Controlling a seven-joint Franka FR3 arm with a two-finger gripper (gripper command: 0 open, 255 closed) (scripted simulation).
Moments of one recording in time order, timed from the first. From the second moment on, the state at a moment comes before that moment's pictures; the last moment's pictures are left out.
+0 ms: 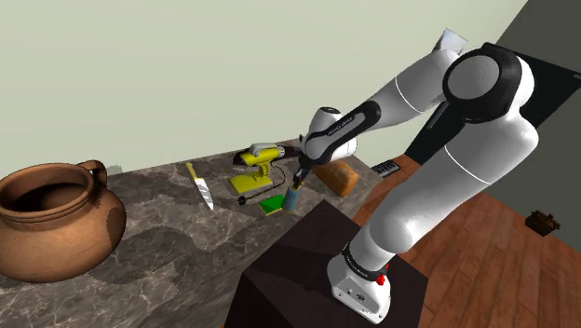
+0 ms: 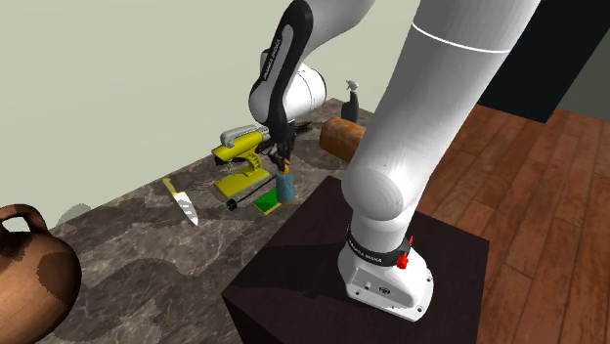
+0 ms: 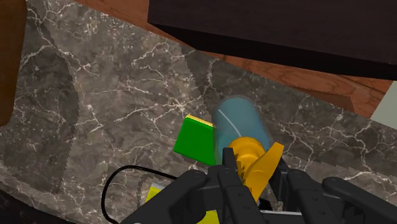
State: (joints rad) arm -0.03 -0.15 -0.35 -2.83 -0.14 2.70 -0.40
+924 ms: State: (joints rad) arm -0.06 -0.38 -0.31 -2.78 -0.19 2.43 -0.36
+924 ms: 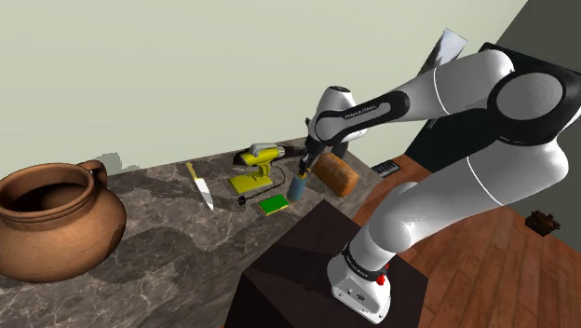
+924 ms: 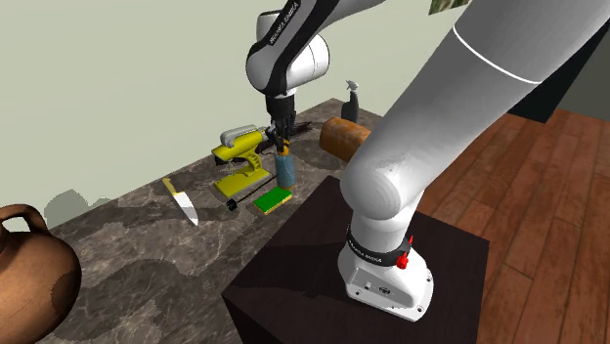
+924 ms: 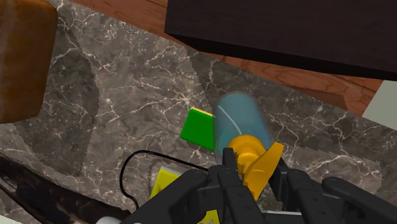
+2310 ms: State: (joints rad) arm -0.07 -0.58 -0.27 -2.62 -0.18 2.07 -0.36
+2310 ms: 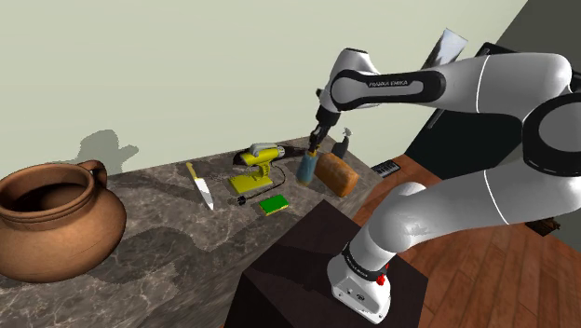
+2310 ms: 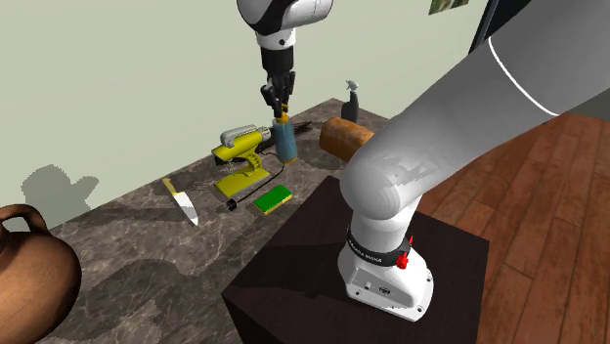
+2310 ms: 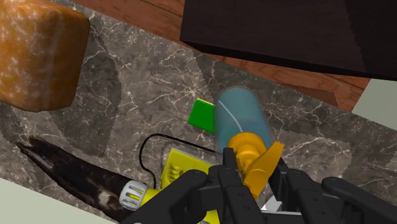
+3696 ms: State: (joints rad) arm -0.06 -0.63 -0.23 -2.38 -0.15 1.78 -0.37
